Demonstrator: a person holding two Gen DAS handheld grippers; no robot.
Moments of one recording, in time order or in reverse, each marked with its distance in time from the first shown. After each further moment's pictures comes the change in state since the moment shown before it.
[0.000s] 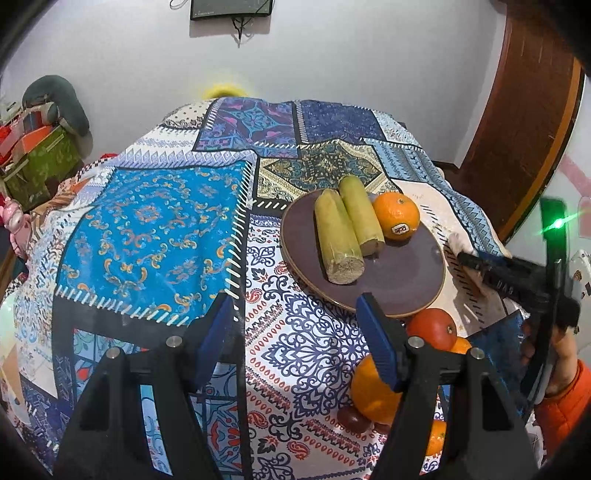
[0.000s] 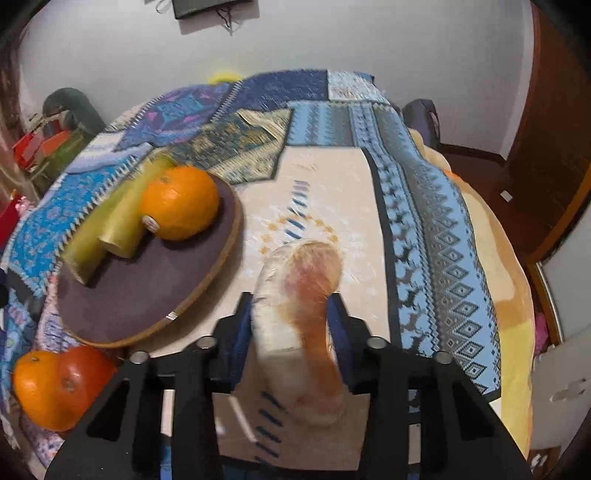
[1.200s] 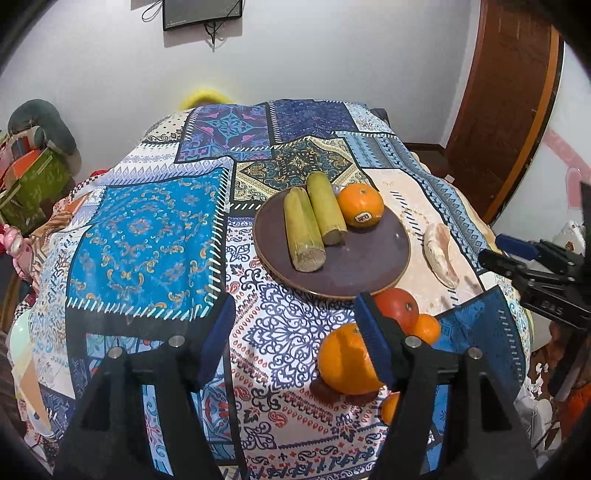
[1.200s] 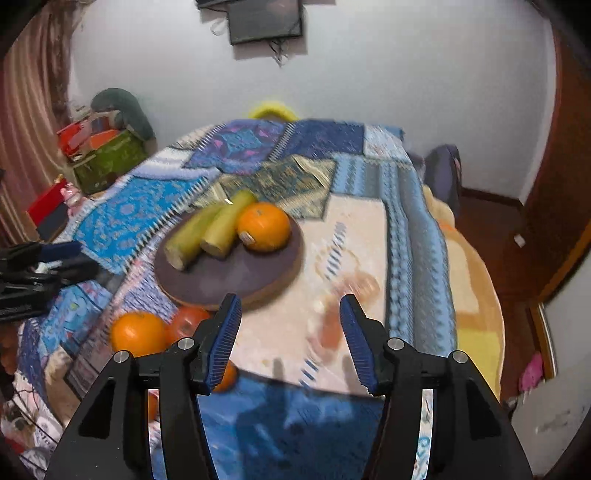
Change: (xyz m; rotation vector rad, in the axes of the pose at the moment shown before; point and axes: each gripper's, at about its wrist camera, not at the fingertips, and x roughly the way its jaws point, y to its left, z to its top) left arm -0.027 -0.032 0.001 0.095 0.037 -0.016; right arm -0.084 0.015 -0.012 -0.108 -0.082 0.079
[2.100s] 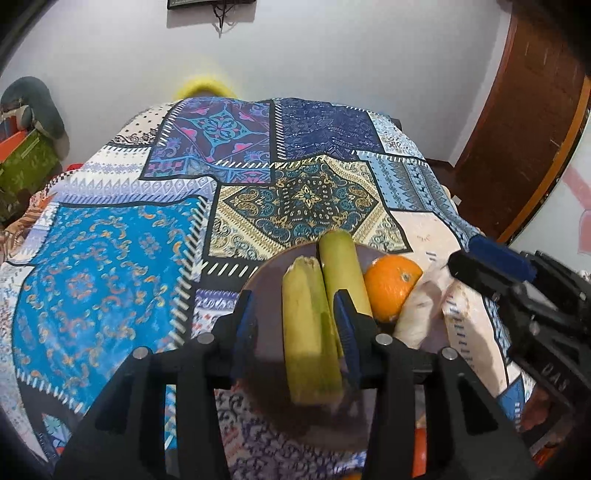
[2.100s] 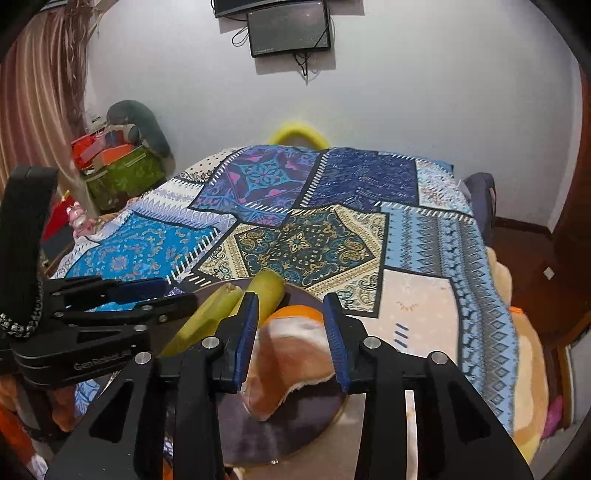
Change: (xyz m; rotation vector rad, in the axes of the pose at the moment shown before) left arm 0.109 0.019 0.084 -0.093 0.013 -0.036; right arm 0.072 0.033 0.082 -0.062 -0.097 0.089
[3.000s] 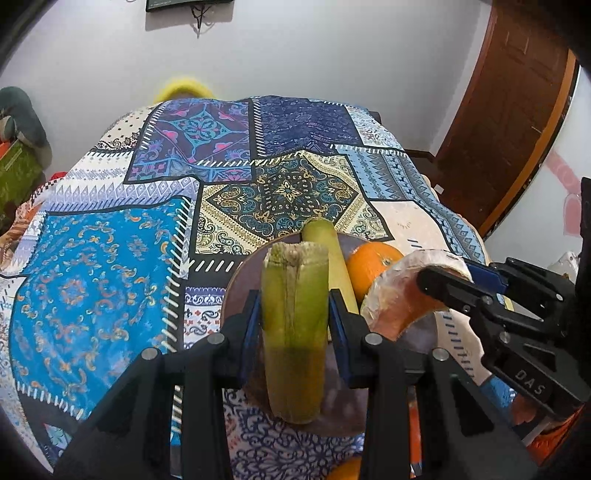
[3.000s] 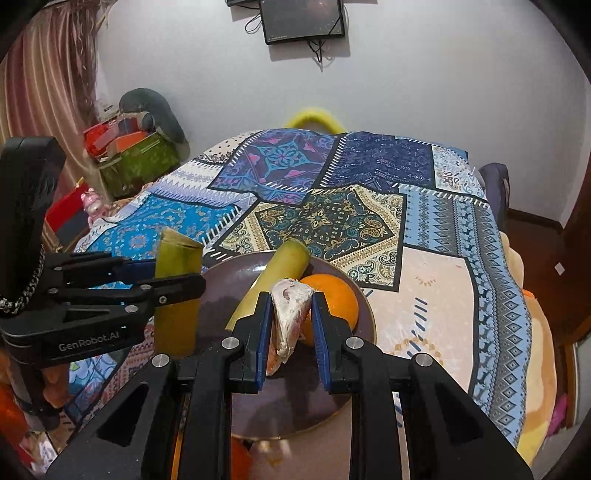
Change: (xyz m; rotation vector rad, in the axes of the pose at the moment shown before) left arm 0.000 -0.004 -0.001 0.048 0.013 -0.067; right arm 0.001 0.011 -0.013 0.001 0.052 0.066
